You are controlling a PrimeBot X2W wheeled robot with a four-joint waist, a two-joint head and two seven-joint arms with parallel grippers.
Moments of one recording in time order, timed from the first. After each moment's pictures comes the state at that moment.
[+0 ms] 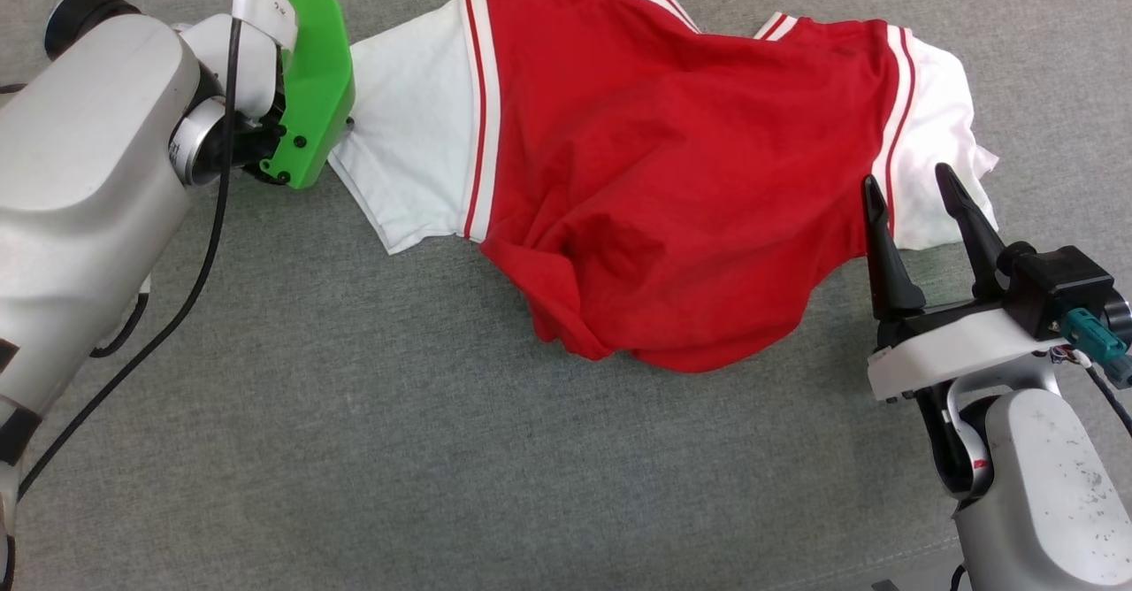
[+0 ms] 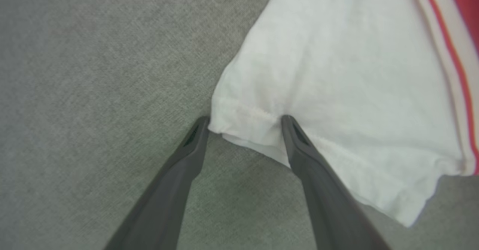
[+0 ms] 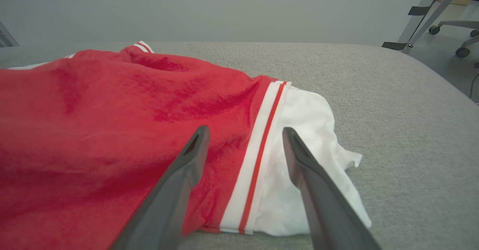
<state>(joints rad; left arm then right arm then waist) -1.27 0.58 -1.07 0.57 -0.93 -0.13 0.85 -0.32 -0.10 0.04 0.17 0.15 0.13 -0.23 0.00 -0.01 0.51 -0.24</state>
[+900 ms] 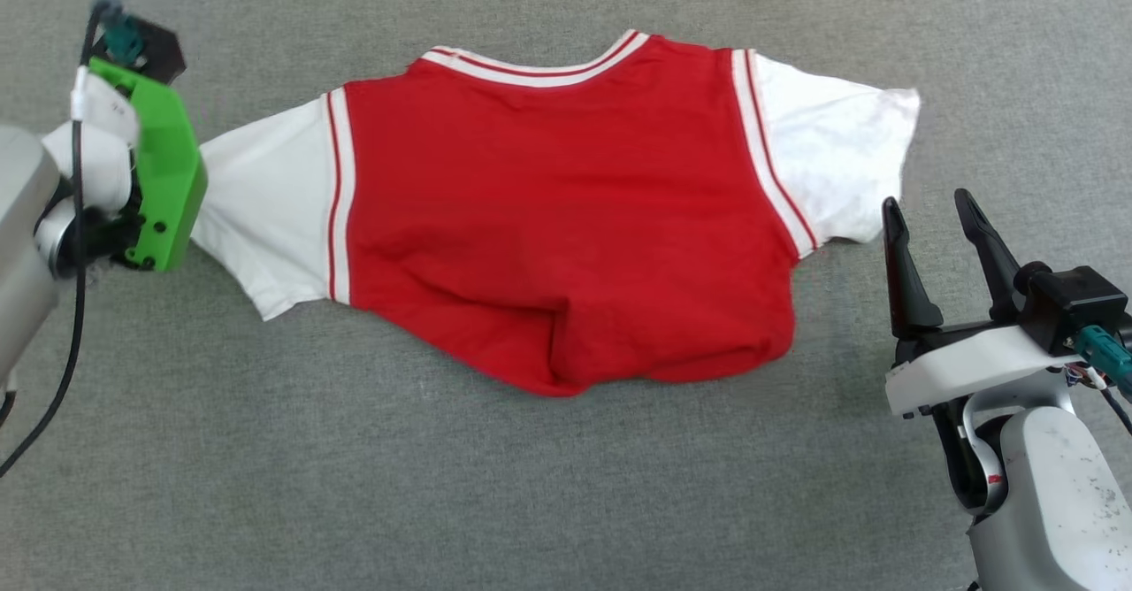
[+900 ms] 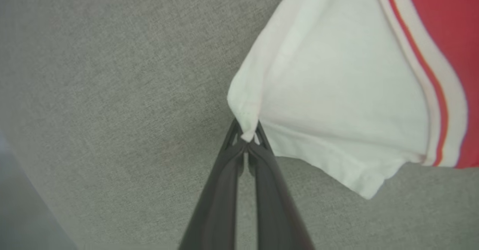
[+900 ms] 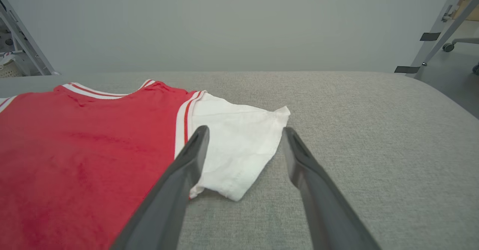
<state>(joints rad) -1.20 0.77 -1.22 0.64 -1.09 -0.13 0.67 -0.29 -0.10 0.00 0.20 0.15 0.13 -0.23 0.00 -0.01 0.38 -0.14</state>
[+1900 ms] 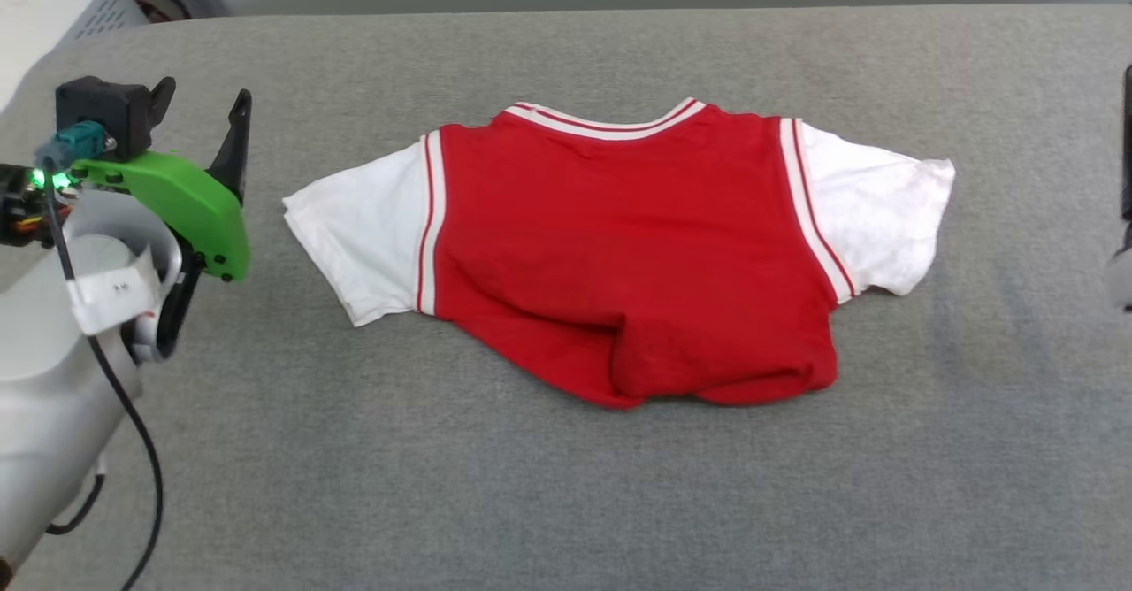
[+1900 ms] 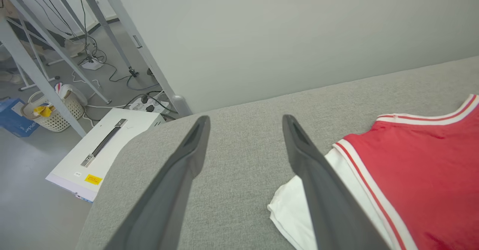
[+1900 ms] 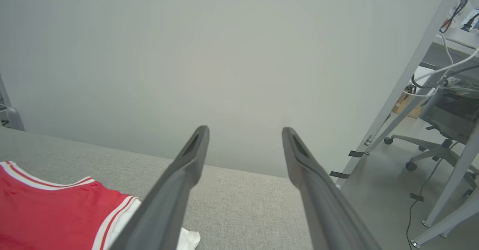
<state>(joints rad) -0.95 0.69 -1.03 0.62 -1.01 0.10 -0.25 -0.39 -0.34 -0.15 0.04 0.14 0.13 -0.07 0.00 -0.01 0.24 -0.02</state>
